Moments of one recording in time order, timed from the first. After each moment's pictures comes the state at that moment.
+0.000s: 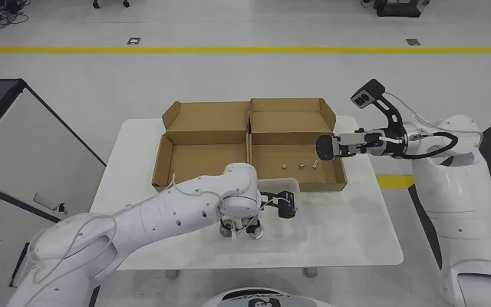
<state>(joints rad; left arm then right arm) 0.64 -1.22 -0.22 -1.65 0.65 -0.40 -1.42 -1.11 -0.99 1.48 -1.57 0.58 -0.07 1.54</state>
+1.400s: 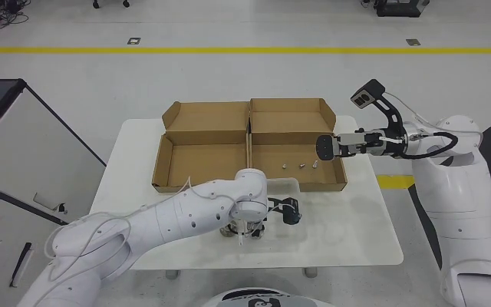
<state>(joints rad) 0.64 -1.30 -0.17 -1.54 0.67 -0.41 -1.41 -1.11 -0.99 1.48 -1.57 0.58 -0.07 1.54</state>
